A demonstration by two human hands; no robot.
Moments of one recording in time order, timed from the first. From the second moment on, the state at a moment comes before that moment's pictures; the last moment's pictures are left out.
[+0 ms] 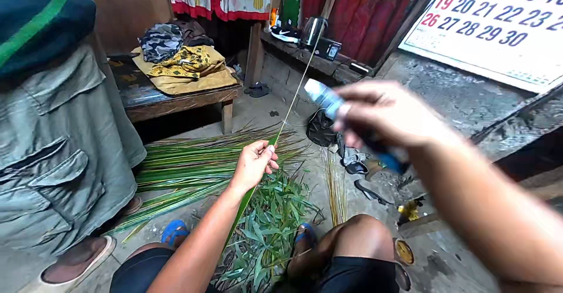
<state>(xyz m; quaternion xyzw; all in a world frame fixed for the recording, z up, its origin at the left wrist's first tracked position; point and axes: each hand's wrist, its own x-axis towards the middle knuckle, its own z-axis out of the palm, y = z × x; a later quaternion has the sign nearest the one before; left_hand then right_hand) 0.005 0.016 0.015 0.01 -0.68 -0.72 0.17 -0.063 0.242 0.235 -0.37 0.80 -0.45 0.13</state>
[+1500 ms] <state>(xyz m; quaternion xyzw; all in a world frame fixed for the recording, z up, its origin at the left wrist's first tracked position) -0.003 0.063 -0.017 -0.11 -0.87 -0.27 0.40 -0.081 0.277 0.067 -0.24 0.65 -0.69 0.20</state>
